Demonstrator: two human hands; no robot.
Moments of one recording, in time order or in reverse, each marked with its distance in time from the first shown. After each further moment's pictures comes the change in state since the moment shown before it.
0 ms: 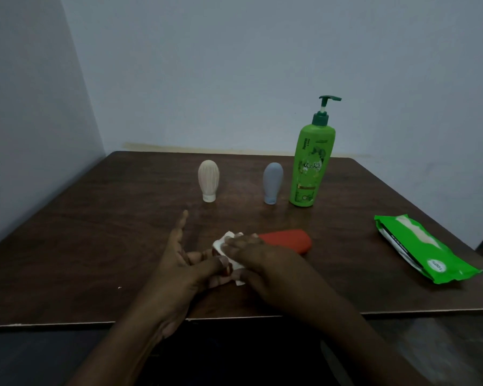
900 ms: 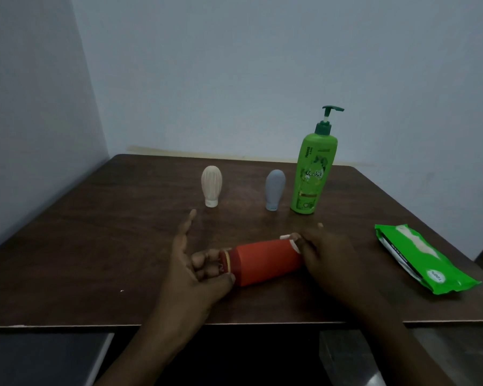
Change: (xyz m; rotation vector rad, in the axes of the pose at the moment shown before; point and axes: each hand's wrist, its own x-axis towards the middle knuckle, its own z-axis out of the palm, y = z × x) left_hand -0.012 -0.007 0.008 0.194 0.091 0.243; right_hand -0.023 0.063 -0.026 -0.099 0.346 0.394
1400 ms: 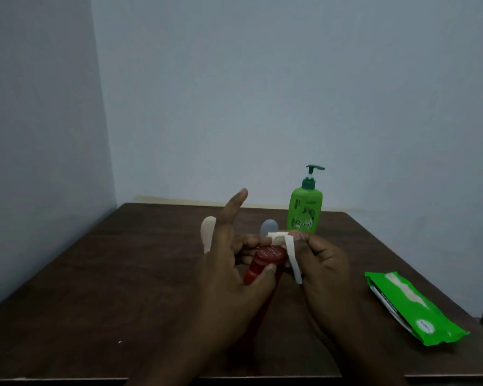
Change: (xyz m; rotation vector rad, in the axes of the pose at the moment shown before) left_hand 0.002 0.083 0.062 0.313 -0.044 0.580; right_hand 0.012 -0.076 -0.052 1.100 0.270 0.153
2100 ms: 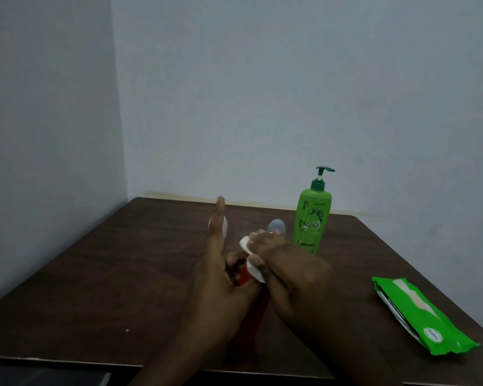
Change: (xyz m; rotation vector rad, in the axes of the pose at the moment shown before) left_hand -0.010 -0.018 -0.009 -0.146 0.040 -0.229; right_hand -0.009 -0.007 0.005 -0.779 -0.395 -0.796
